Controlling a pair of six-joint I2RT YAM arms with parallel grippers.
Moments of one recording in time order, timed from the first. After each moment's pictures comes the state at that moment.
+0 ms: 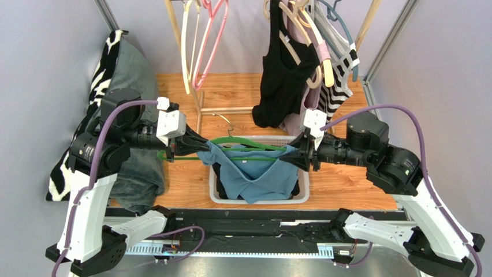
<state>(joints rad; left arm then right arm) -0.41 1.06 1.76 -1.19 1.05 0.57 0.84 0.93 1.48 -0.88 -0.45 -0.20</state>
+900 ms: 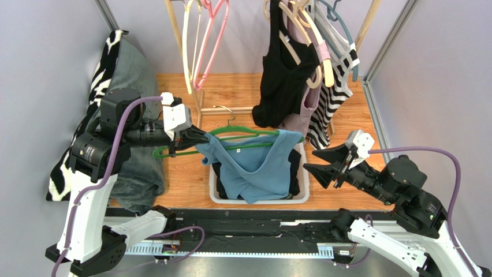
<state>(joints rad) -0.42 1.04 1.75 -1.16 0.86 0.53 0.84 0.49 1.11 -0.69 -0.10 0.03</state>
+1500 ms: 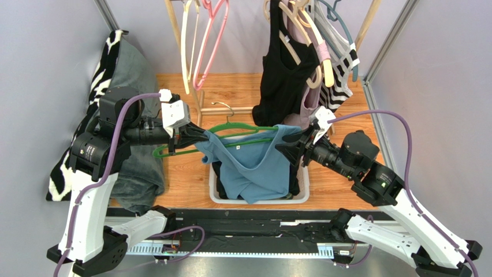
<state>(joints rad) -0.39 1.05 1.75 -1.14 0.88 0.50 0.84 0.73 1.04 -0.39 -0.11 0.15</state>
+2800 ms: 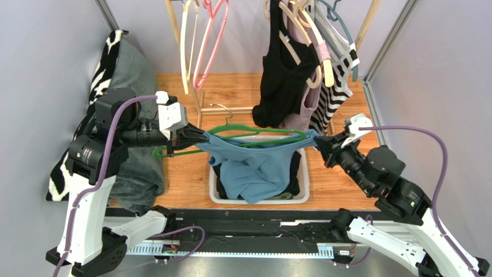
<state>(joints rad) -0.39 1.03 1.75 -1.13 0.90 0.50 0.84 0.58 1.08 -0.59 0.37 0.15</state>
